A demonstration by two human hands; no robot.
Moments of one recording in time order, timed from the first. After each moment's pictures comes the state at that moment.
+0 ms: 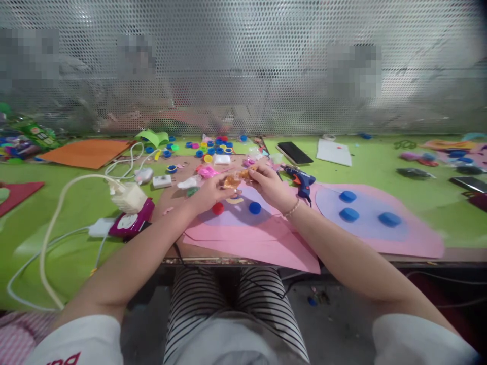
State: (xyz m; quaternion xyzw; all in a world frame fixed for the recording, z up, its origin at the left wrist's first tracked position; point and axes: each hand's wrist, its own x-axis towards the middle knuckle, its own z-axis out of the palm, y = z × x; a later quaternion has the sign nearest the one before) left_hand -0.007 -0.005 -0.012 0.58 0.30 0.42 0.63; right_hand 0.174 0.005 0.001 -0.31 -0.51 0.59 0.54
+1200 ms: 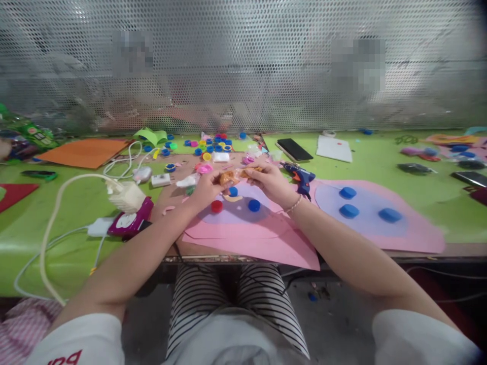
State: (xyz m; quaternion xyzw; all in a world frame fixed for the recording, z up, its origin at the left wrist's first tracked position) left_hand -0.005 -0.010 0.005 0.67 0.40 0.45 0.44; right_hand 0.186 0.008 0.002 -0.31 -0.59 0.55 0.50
